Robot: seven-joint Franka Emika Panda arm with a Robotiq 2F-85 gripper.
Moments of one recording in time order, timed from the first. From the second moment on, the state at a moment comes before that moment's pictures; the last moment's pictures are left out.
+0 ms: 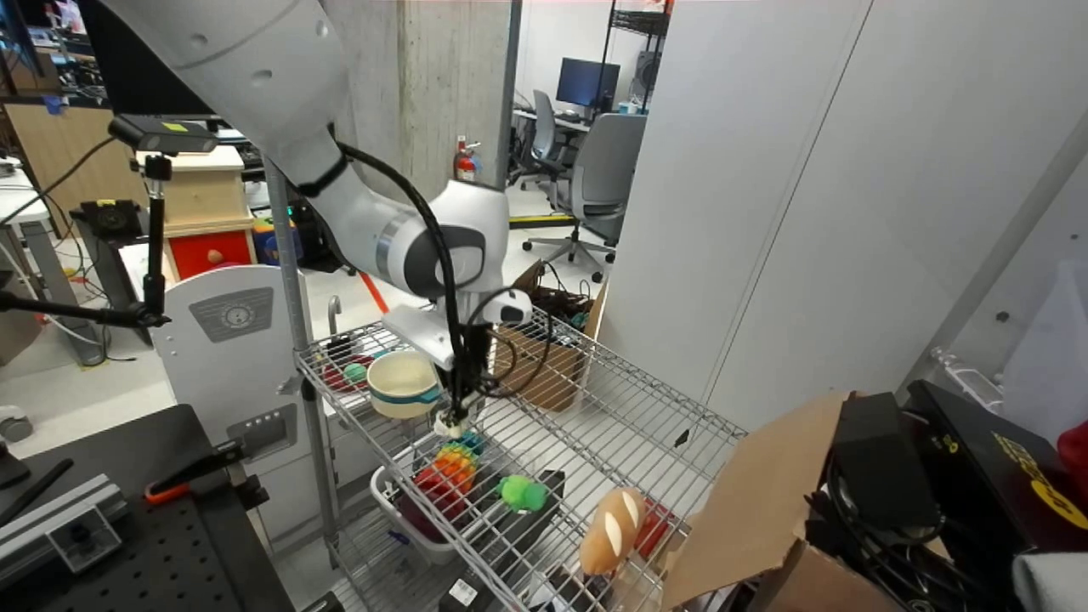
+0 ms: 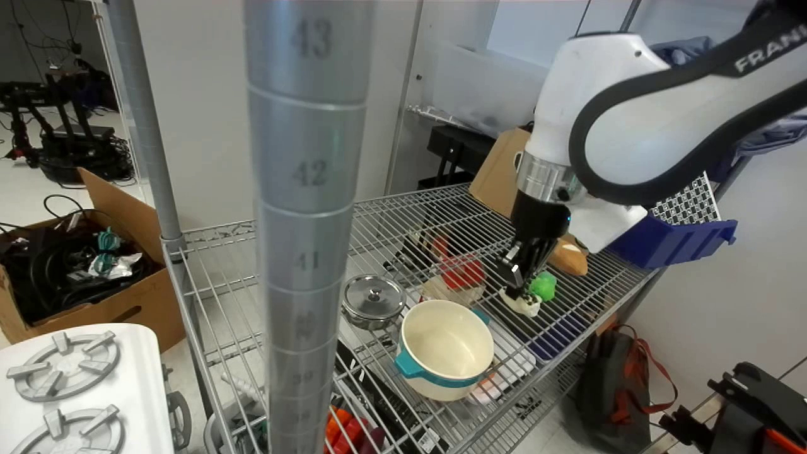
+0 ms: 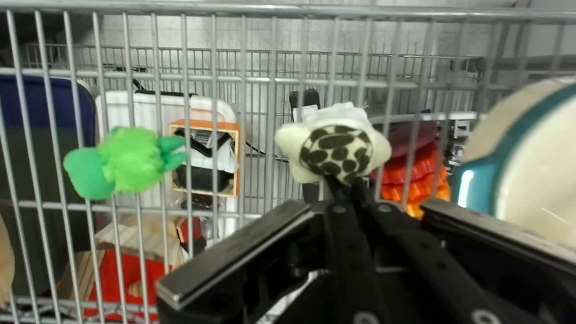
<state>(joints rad) 0.06 0.68 0.01 -1.82 -0.13 2.42 0.06</state>
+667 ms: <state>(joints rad) 0.25 0.75 0.06 -1.62 -0.13 2.29 0.20</state>
